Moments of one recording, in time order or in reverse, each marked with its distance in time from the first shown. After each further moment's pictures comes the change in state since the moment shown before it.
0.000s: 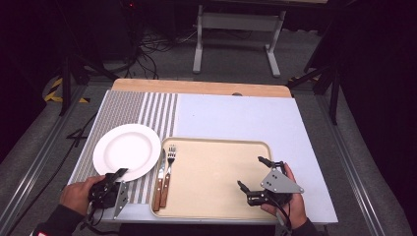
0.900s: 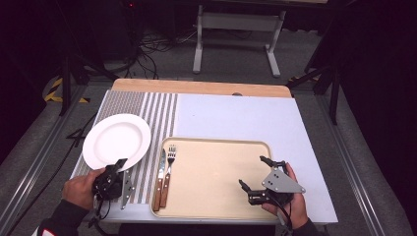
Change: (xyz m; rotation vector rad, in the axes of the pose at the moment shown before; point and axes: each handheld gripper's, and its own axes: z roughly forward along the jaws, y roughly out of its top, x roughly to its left) left arm 0.023 0.014 -0.002 0.067 0.076 -0.076; right arm -0.002 0.000 -0.002 -0.001 -0.019 0.007
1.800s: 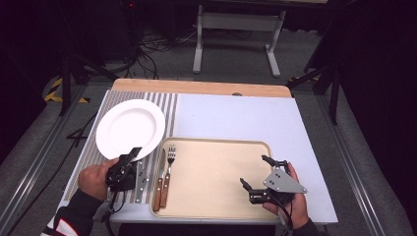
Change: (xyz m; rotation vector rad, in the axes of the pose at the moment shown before) left arm 0.021 0.049 0.000 -0.104 0.083 -0.017; right arm -0.002 0.000 -0.002 -0.007 -0.021 0.002
